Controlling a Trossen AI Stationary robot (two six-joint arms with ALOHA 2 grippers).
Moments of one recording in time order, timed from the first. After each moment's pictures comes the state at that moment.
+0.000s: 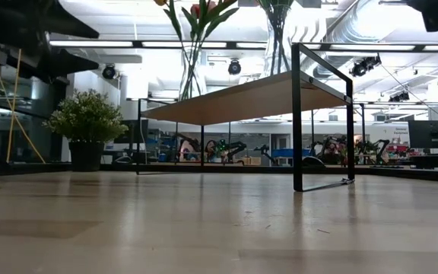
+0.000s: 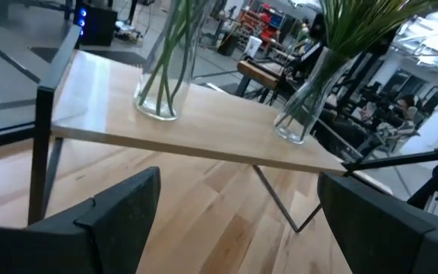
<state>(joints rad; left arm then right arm) -0.22 0.14 0.28 -0.25 -0.61 -0.48 0.54 0.00 0.86 -0.86 0.60 0.22</state>
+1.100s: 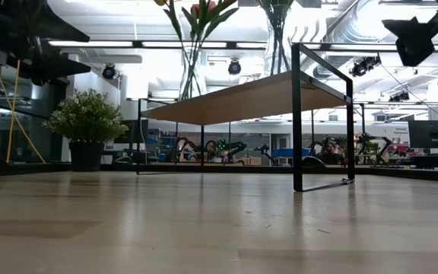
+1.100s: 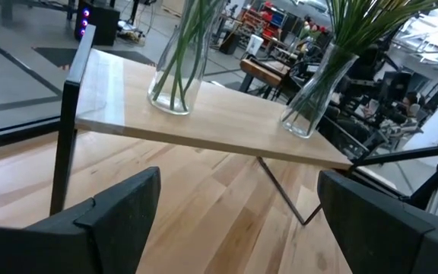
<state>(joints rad) -0.22 0.01 0.28 -0.40 -0.61 -0.47 0.54 0.00 0.25 -0.15 0.44 0.34</state>
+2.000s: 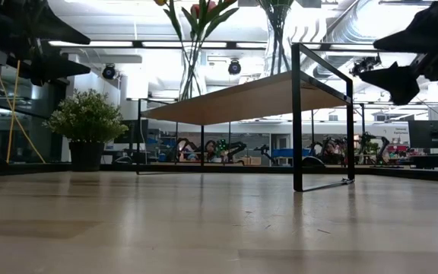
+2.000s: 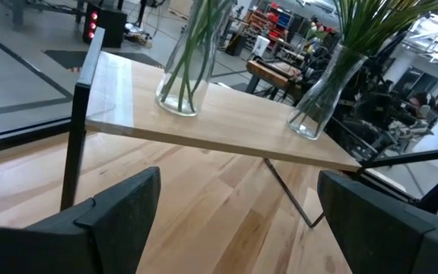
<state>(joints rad) -0.22 0.01 0.28 -0.40 -0.64 -0.47 0.29 0.00 0.05 -0.05 0.43 0.36</state>
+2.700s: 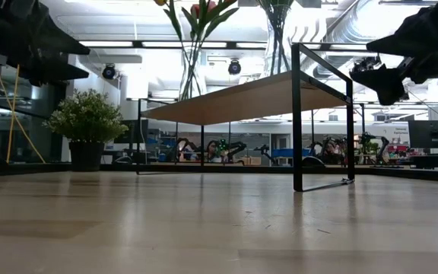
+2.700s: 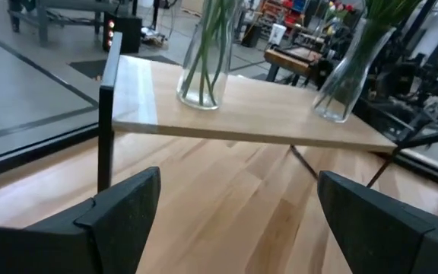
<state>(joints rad) -0.22 0.01 0.28 -0.46 -0.68 -0.39 -0.12 0.01 0.05 -0.02 -0.07 0.33</state>
